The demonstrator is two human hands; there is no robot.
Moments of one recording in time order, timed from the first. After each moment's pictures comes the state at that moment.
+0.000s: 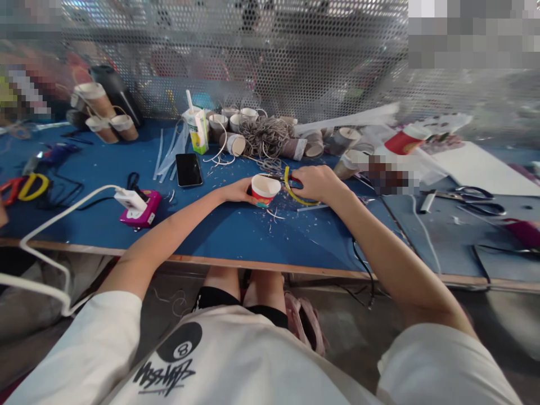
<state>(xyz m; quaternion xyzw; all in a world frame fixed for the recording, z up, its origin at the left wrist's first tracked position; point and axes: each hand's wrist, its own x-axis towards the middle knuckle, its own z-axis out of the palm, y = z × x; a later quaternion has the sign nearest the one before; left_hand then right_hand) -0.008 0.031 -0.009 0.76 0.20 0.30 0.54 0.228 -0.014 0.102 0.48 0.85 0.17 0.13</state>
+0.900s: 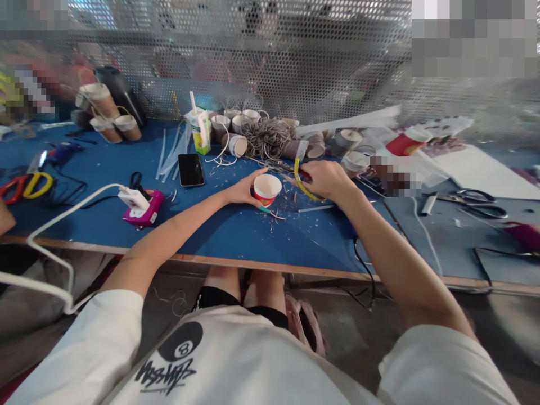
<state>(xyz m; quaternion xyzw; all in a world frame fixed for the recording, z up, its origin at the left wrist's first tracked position) -0.008 0.027 -0.011 0.79 0.26 0.32 0.46 0.232 -0.014 0.115 0.52 0.83 0.16 0.11</state>
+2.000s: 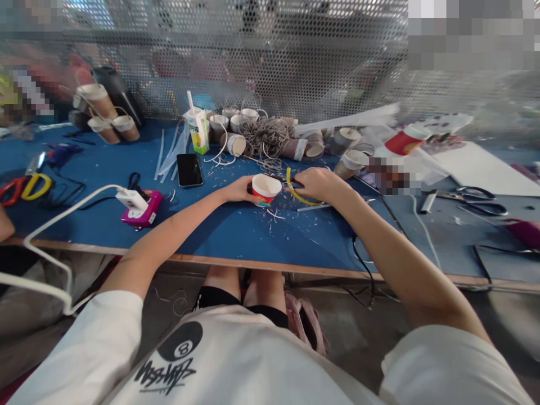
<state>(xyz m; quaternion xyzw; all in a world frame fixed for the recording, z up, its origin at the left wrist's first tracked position) -0.007 0.023 -0.005 0.75 0.26 0.32 0.52 0.228 -0.014 0.108 0.47 0.85 0.15 0.17</state>
